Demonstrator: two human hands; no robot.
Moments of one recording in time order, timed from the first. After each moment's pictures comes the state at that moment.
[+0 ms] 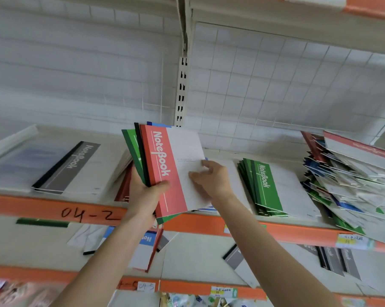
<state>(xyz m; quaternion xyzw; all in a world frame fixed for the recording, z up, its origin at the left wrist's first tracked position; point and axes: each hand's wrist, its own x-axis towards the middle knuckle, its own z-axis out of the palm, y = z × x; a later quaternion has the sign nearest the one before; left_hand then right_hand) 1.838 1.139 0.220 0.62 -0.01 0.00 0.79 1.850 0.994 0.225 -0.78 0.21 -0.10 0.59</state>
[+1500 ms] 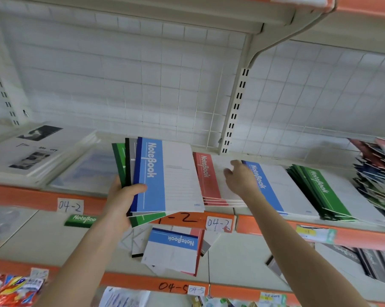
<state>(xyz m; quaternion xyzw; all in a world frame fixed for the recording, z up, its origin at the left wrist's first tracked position) 1.893 1.341 0.203 0.60 0.07 -0.07 0.79 1.899 1.089 0.222 -0.95 0.21 -0.09 0.21</state>
